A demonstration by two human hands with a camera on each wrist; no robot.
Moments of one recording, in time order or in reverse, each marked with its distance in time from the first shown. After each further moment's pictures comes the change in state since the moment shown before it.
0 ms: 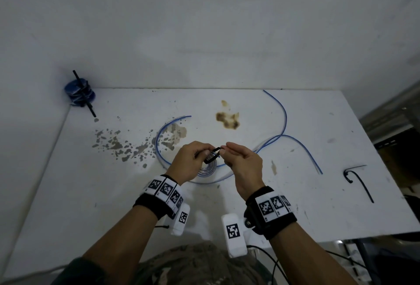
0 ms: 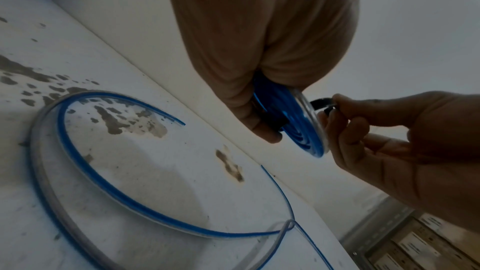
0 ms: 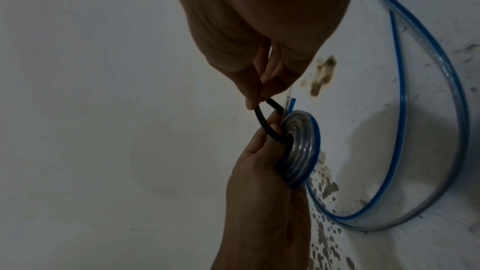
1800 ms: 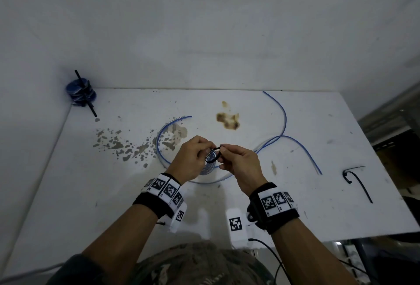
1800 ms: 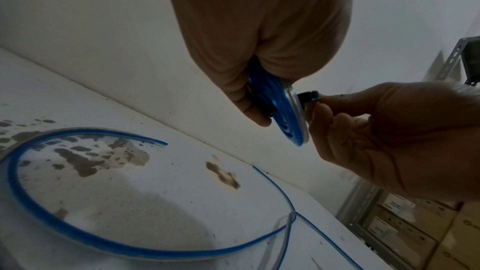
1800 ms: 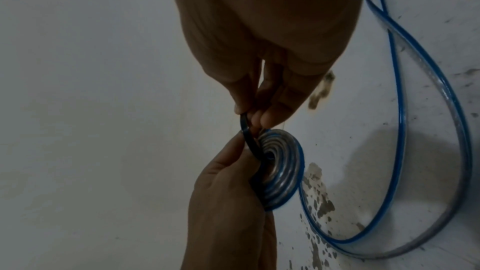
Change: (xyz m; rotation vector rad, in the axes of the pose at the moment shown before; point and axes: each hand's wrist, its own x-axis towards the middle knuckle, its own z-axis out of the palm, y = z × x) left_hand -0.003 0.014 -0.007 0.143 0.013 0.150; right_hand 0.005 -0.004 0.000 -0.080 -0.162 0.079
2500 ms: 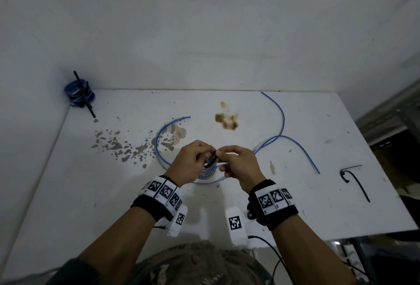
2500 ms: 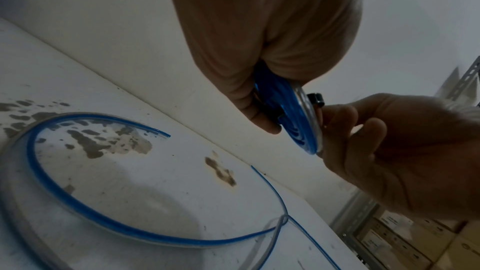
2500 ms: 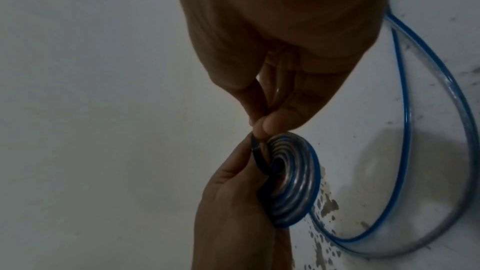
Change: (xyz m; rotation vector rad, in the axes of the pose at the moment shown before) left_hand -0.006 -0.001 0.001 -0.068 -0.059 -0.045; right_hand -0.003 -0.008 0.000 -0.227 0.011 0.063
